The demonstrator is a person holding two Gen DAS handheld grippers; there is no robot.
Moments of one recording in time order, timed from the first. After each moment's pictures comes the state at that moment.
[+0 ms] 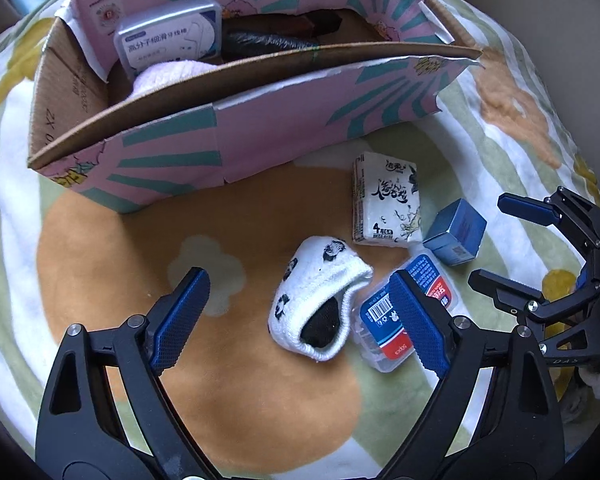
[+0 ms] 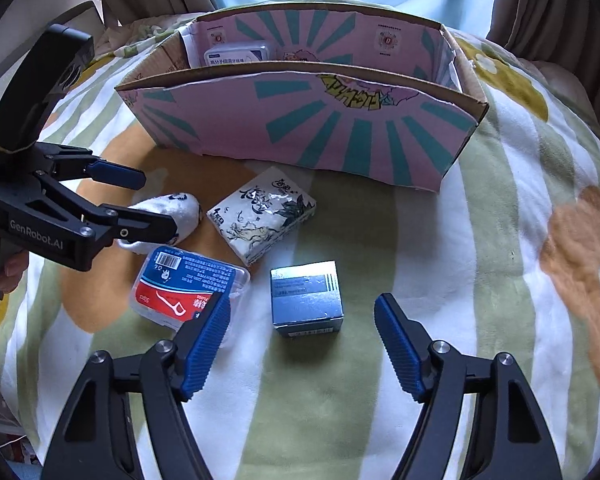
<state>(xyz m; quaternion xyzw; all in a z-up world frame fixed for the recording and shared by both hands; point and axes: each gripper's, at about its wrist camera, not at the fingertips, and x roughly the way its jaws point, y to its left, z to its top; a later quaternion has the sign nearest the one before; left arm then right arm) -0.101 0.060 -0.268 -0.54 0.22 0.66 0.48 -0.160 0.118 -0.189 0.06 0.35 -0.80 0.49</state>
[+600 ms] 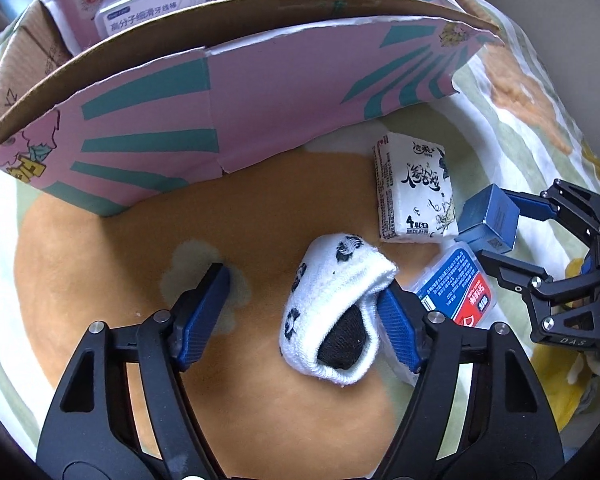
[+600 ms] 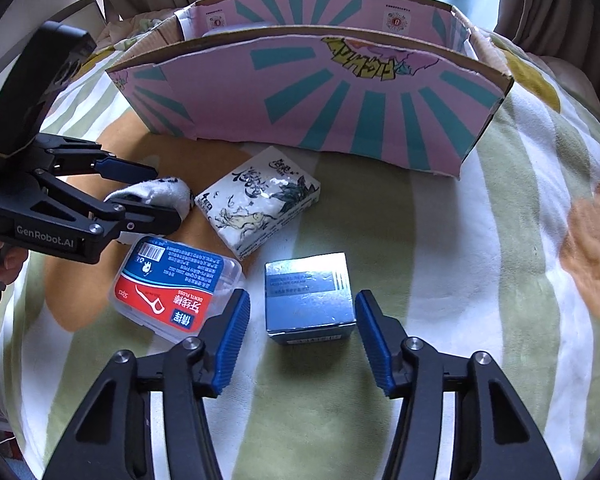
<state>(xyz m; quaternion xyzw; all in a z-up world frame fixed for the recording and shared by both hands) -0.103 0.068 -0.297 -0.52 0.24 0.66 0.49 -0.173 0.104 -0.205 0.06 0.36 -0.79 0.50</state>
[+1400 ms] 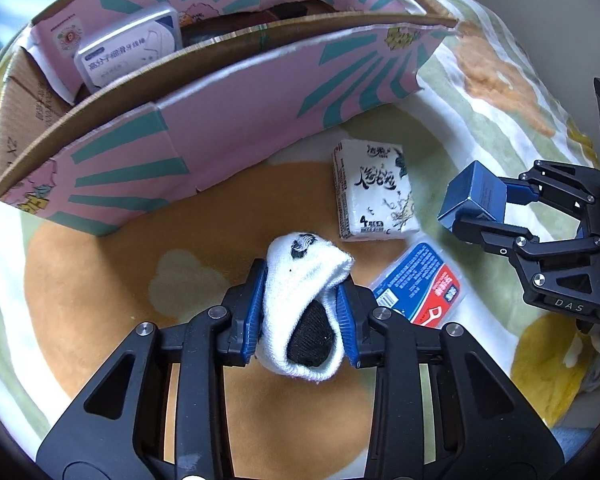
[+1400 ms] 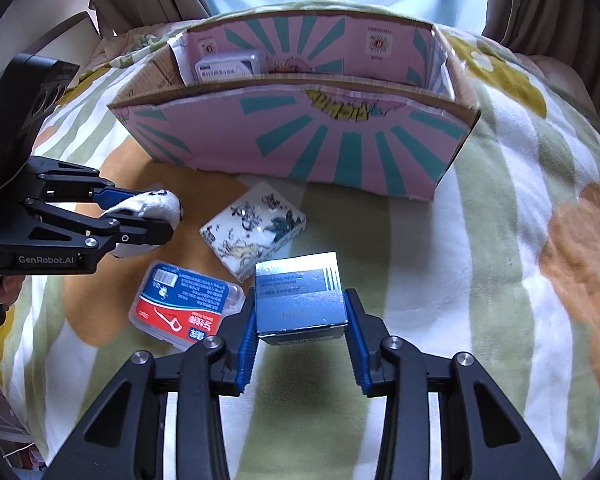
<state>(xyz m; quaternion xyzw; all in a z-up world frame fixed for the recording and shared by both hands) -0.089 0.065 -0.274 -0.50 0.24 0.65 0.51 -0.160 0.119 -0.165 0.06 0.35 -0.79 0.51</state>
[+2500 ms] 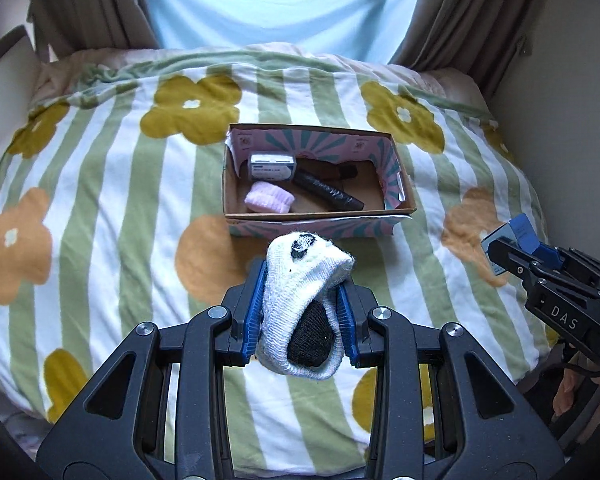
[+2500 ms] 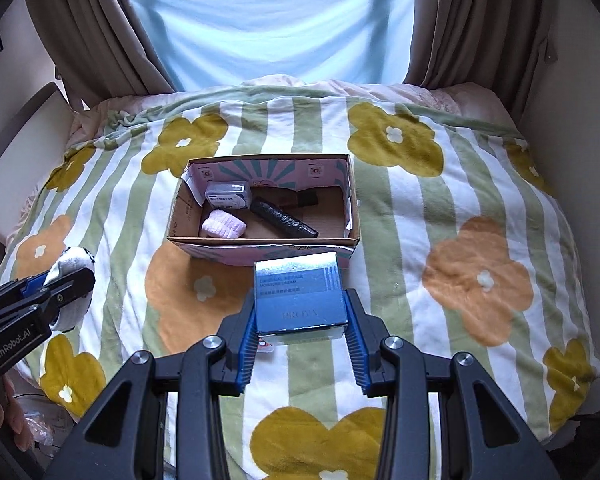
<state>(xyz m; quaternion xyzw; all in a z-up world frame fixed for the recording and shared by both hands) -0.049 -0.037 -0.007 -0.49 0.08 0.79 0.35 -0.012 0.232 -0.016 0.07 0.34 -0.83 0.44</state>
